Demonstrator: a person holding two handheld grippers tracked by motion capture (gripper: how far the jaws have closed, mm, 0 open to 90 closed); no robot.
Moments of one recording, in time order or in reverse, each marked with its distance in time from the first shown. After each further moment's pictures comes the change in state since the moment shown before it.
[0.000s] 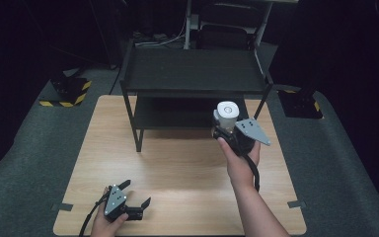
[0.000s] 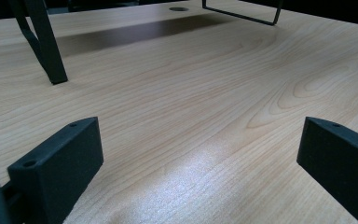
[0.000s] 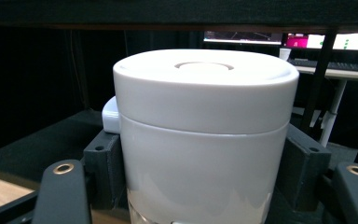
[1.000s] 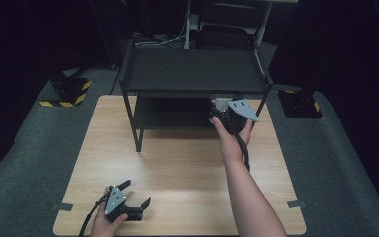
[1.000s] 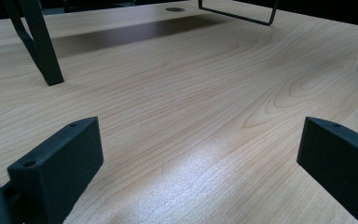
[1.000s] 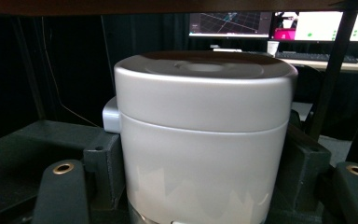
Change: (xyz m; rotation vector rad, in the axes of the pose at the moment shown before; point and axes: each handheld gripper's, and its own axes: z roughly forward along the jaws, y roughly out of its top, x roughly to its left) left arm 0.002 0.000 -0.001 -0.002 -0.012 0.005; right arm -0.008 -0.009 0.073 0.012 -0.059 0.013
